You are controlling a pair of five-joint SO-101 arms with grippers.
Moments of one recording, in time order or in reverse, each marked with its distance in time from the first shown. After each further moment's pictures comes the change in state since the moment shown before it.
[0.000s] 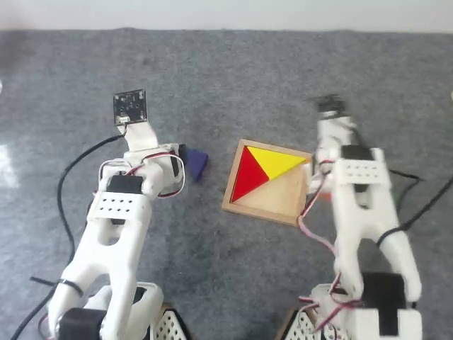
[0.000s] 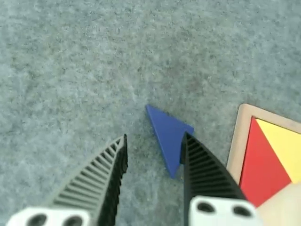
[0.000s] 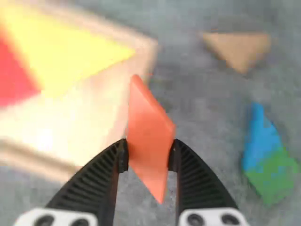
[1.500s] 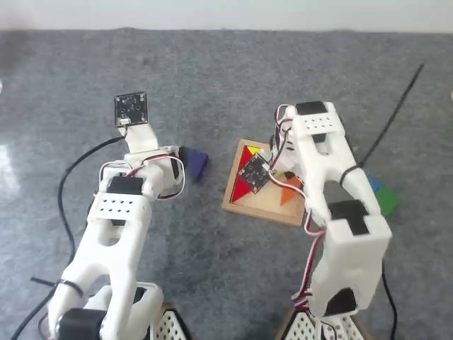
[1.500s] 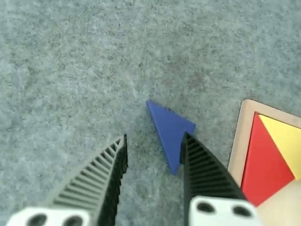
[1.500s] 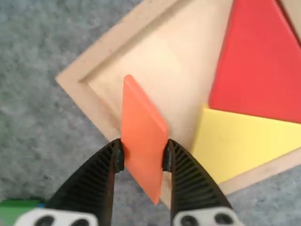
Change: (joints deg) left arm 0.0 0.0 0.4 0.0 -0.4; right arm -6.6 38.2 -40.3 21.7 102.5
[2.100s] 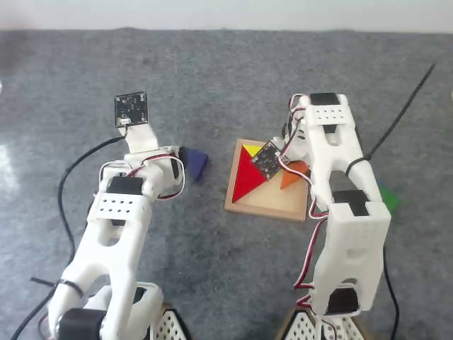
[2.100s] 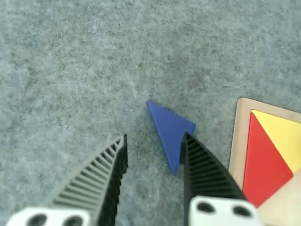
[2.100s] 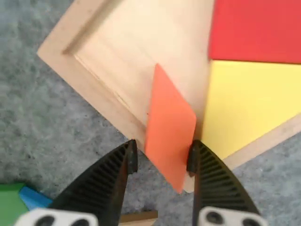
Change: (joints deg) left arm 0.0 0.0 0.0 0.0 -0.1; right arm 4.7 6.6 -9.0 0.4 3.3
